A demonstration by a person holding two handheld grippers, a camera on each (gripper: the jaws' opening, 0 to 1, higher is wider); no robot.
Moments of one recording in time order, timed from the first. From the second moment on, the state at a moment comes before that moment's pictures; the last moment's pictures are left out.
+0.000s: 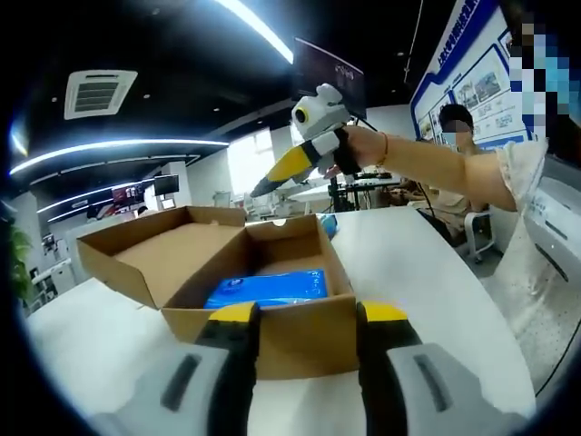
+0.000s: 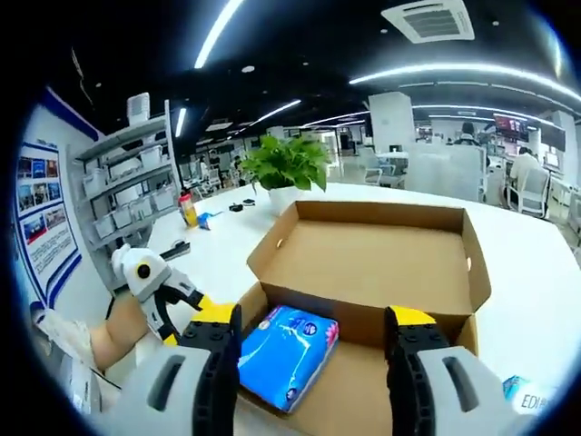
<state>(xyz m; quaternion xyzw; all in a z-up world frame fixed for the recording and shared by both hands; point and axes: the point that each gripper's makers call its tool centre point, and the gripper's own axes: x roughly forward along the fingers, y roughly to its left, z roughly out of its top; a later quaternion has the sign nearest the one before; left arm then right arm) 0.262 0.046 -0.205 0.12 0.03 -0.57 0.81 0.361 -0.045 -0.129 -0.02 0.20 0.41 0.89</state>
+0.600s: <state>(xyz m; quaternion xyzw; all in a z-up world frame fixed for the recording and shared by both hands) 0.262 0.045 -0.203 0.12 0.03 -0.57 0.81 0.352 -0.008 -0.181 -0.11 0.32 0.39 0.85</state>
